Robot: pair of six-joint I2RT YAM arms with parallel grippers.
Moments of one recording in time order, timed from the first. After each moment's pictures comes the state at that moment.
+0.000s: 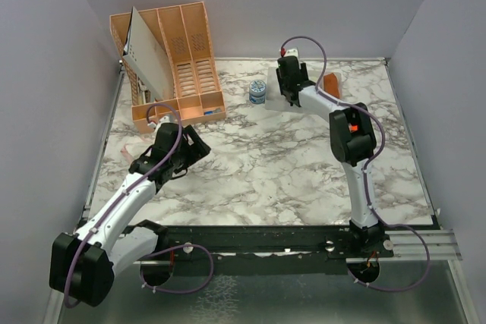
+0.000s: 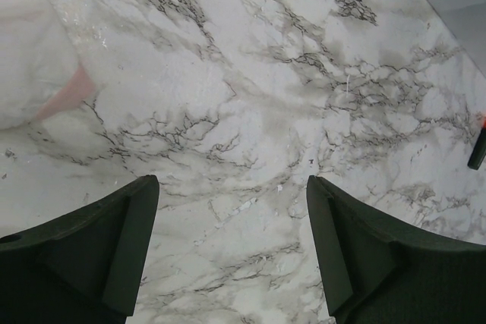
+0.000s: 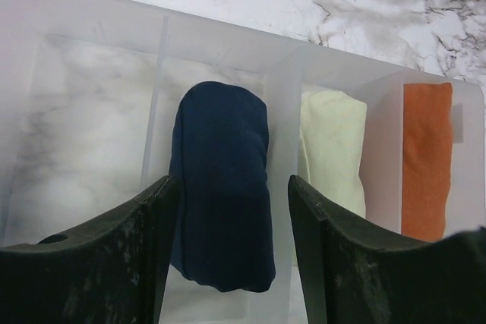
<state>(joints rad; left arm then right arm) -0.36 0.98 0.65 -0.40 -0.06 -0.84 0.40 2.32 1.82 -0.12 0.54 -0.03</state>
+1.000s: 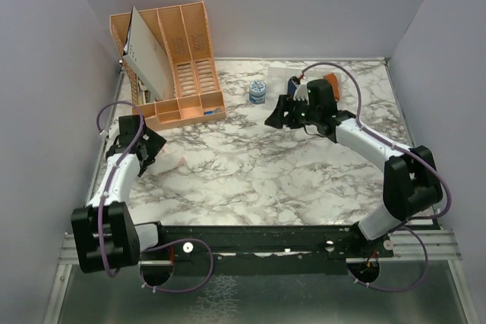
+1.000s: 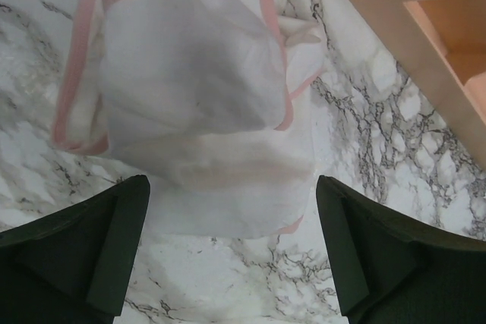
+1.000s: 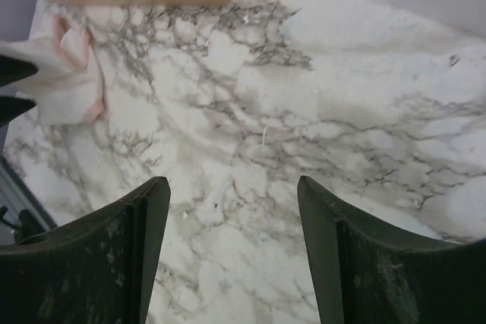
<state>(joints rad) 0.15 1.17 0.72 -0.49 -0.14 -0.80 0.40 1.61 1.10 -0.07 -0.37 0.37</state>
